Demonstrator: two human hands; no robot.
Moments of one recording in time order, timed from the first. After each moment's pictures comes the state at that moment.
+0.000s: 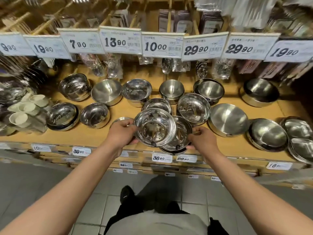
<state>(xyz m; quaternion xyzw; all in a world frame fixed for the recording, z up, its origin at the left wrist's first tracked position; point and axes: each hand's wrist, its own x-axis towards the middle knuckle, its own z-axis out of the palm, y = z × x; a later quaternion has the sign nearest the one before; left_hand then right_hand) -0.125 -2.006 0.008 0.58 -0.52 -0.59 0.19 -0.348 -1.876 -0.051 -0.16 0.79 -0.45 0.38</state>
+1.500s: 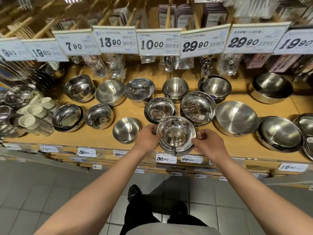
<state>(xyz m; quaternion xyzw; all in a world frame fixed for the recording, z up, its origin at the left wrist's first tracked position) -0.178 -1.989 -0.046 0.57 -0.68 -0.46 0.09 -0.353 -1.862 -0.059 -0.22 0.80 -0.41 0.38</state>
